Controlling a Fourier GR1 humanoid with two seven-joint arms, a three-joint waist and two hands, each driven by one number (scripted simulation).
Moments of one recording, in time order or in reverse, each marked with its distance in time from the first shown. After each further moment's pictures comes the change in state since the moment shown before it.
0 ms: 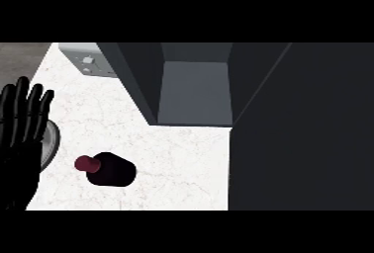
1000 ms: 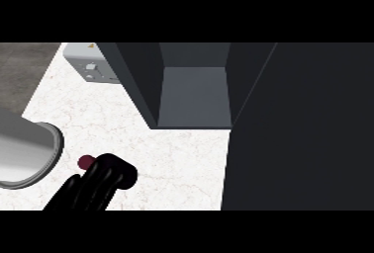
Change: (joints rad) left arm 0.300 -0.028 -0.403 -0.281 0.279 -0.198 0.141; right arm 0.138 -0.029 0.140 -0.300 -0.175 0.117 0.265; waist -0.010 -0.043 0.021
